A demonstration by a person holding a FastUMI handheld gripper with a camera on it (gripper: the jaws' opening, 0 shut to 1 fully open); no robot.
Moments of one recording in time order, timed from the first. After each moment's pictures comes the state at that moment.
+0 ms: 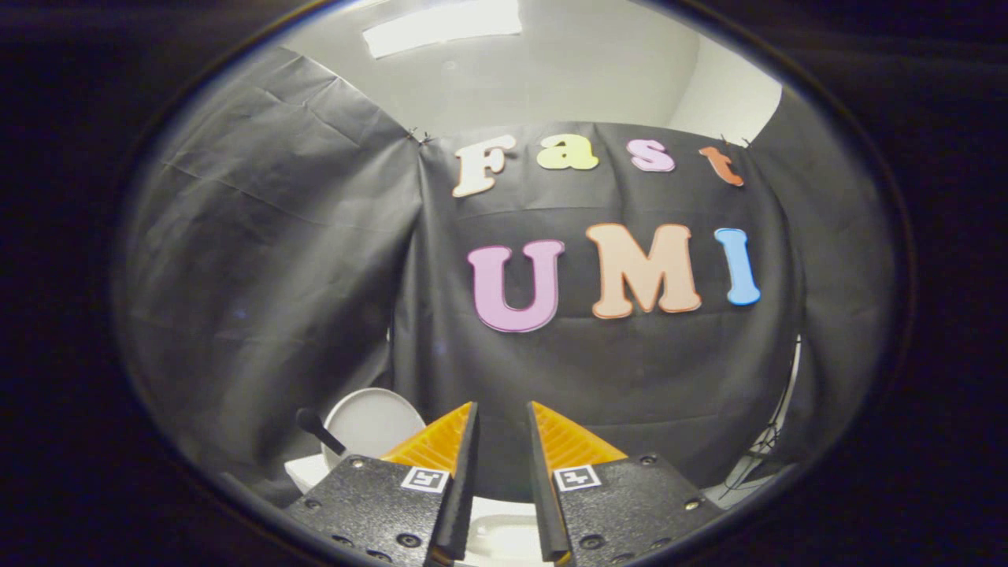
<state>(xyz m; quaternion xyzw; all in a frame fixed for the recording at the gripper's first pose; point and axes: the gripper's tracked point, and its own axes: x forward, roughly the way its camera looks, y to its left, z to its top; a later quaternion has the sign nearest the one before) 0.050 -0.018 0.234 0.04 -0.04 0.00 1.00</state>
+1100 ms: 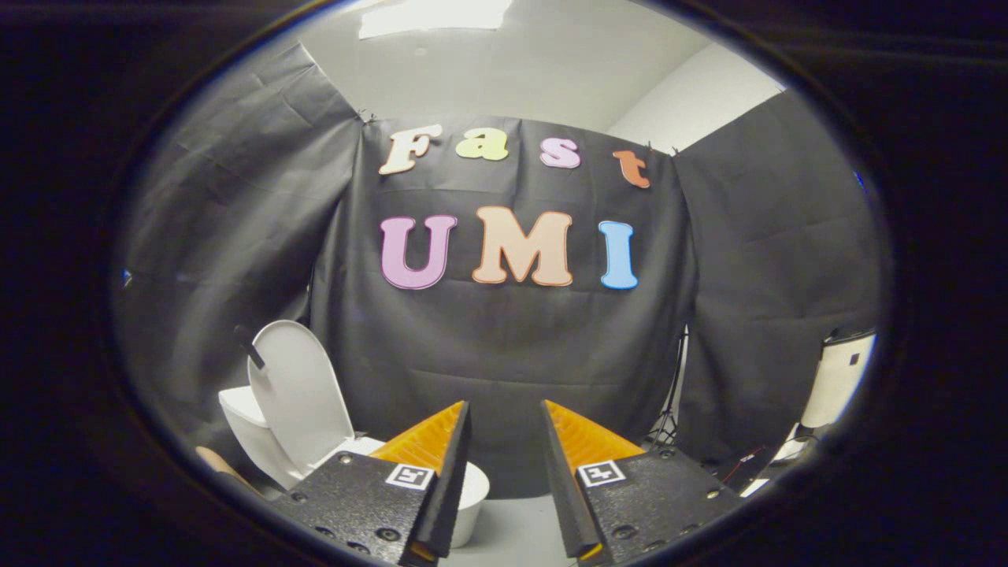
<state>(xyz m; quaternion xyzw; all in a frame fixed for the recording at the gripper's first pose) -0.024 -0.042 0.067 0.02 0.00 -0.15 0.99</state>
